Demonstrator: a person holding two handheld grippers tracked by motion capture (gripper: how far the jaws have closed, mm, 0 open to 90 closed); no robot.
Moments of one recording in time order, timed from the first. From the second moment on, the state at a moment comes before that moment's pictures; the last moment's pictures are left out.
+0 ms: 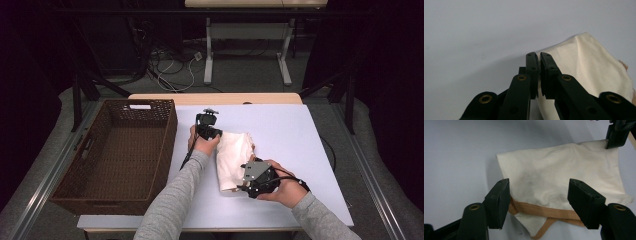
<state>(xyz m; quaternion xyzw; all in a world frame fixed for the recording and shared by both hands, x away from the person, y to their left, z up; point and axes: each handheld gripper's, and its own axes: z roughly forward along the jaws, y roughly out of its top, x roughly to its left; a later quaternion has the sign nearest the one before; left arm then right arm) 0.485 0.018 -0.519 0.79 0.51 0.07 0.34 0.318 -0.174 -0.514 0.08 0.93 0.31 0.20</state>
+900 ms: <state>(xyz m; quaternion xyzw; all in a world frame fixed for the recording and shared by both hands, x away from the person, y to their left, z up) 0.485 0.018 -0.521 0.78 0.52 0.07 0.34 0.315 -0.167 -0.522 0.04 0.94 0.29 0.18</state>
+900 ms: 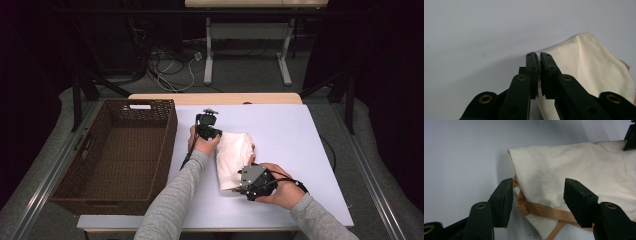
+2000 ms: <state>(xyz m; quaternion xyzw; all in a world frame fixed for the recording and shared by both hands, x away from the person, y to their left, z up) 0.484 0.019 -0.523 0.78 0.52 0.07 0.34 0.324 -0.153 -0.543 0.01 0.95 0.27 0.18</state>
